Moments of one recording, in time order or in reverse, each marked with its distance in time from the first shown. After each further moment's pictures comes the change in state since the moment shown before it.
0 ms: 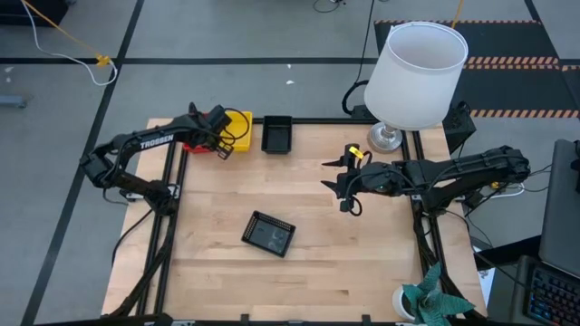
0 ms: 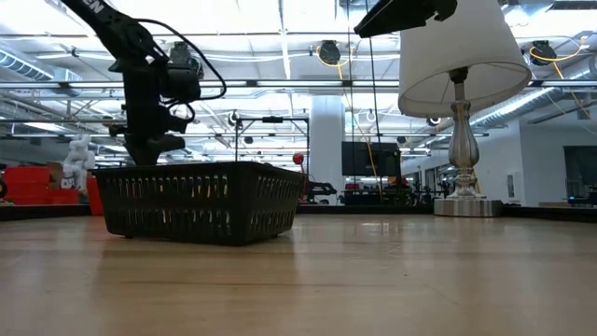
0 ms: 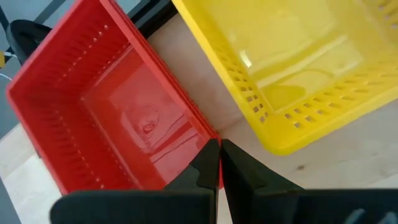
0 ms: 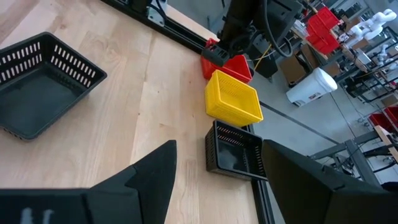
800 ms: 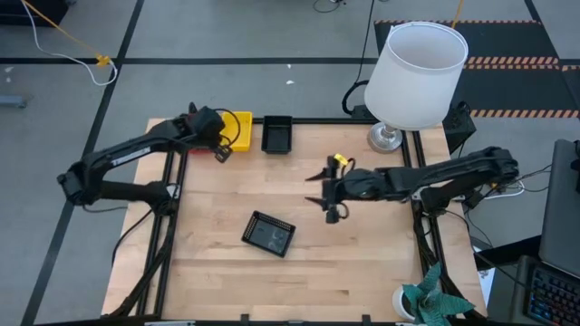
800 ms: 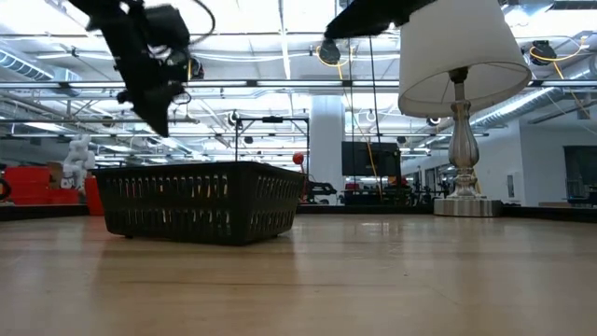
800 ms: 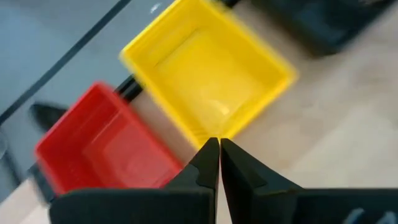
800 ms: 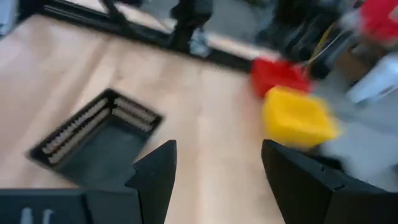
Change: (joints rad) left arm -0.145 -0.257 0.037 -0.032 0.048 0.066; right arm 0.000 0.147 0.000 0.183 -0.189 0.209
